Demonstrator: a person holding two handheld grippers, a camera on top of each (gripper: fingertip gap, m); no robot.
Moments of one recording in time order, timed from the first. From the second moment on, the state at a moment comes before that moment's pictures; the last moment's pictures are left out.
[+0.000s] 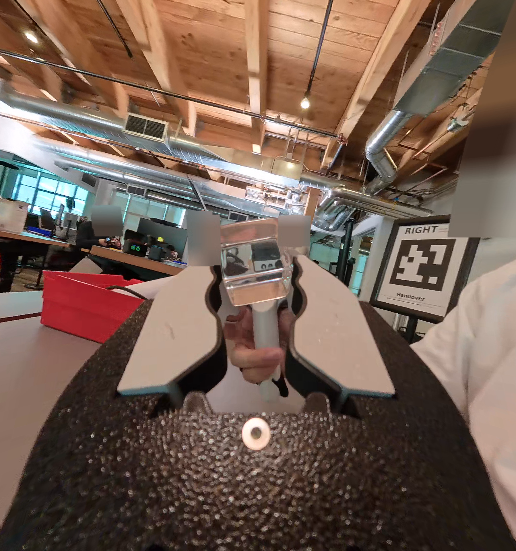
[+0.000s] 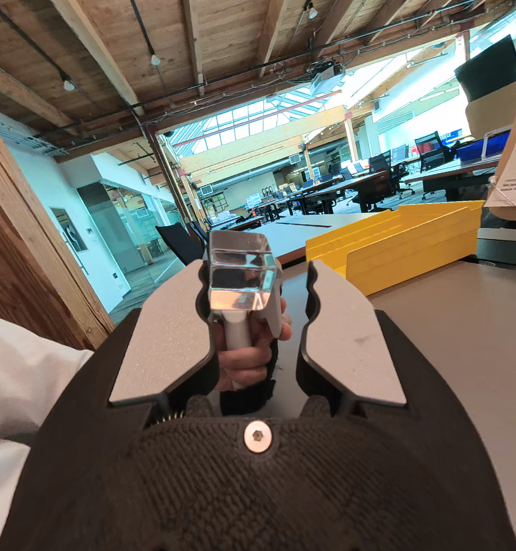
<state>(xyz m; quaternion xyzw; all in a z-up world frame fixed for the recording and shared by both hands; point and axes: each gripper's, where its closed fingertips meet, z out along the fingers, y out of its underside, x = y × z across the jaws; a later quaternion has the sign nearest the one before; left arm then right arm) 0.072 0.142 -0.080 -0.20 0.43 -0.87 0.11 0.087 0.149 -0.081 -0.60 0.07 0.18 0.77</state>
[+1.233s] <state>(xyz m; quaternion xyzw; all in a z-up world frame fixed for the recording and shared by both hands) 0.069 0.141 -0.106 -0.19 0.65 -0.72 0.18 0.085 0.143 -0.095 -0.67 0.01 0.11 0.73</state>
